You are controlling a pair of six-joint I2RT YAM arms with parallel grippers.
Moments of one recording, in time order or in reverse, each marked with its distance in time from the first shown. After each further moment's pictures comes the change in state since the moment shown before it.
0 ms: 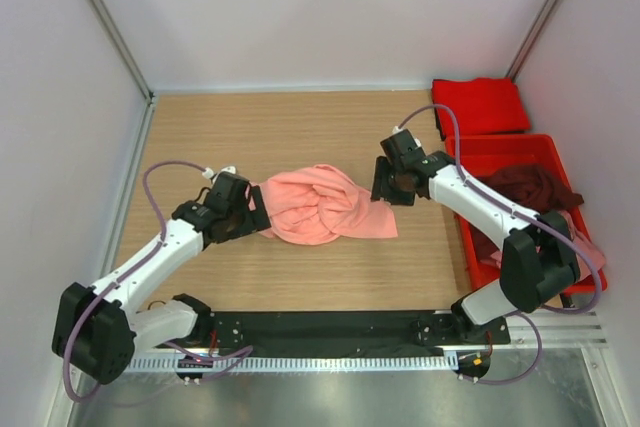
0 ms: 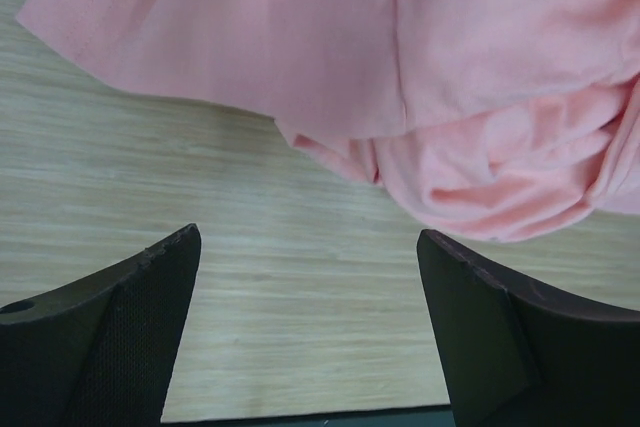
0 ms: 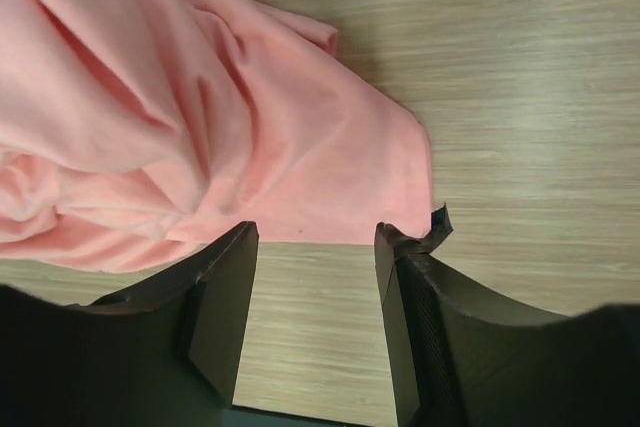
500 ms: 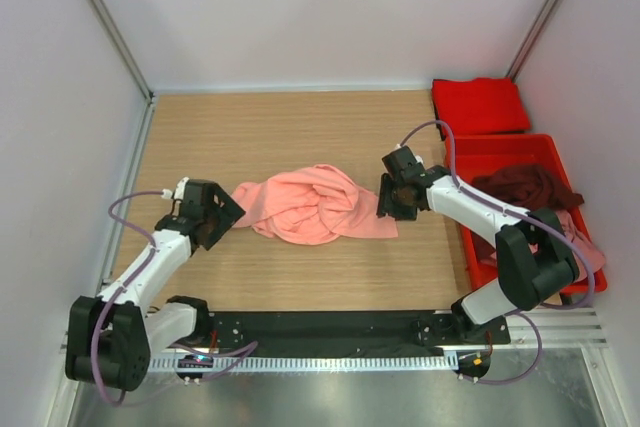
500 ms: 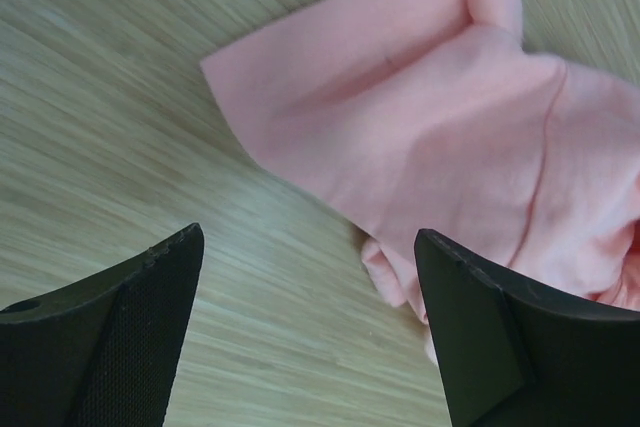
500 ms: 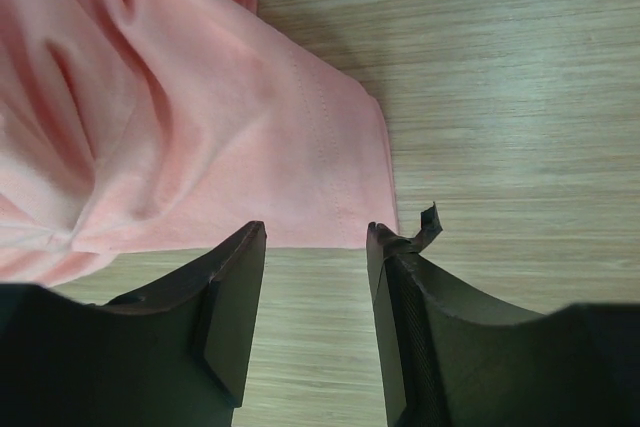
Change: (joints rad) left arm 0.285 -0.045 -0.181 0.211 0.020 -0.226; right arm -0.006 -0.001 -0.173 0.083 0.011 -0.005
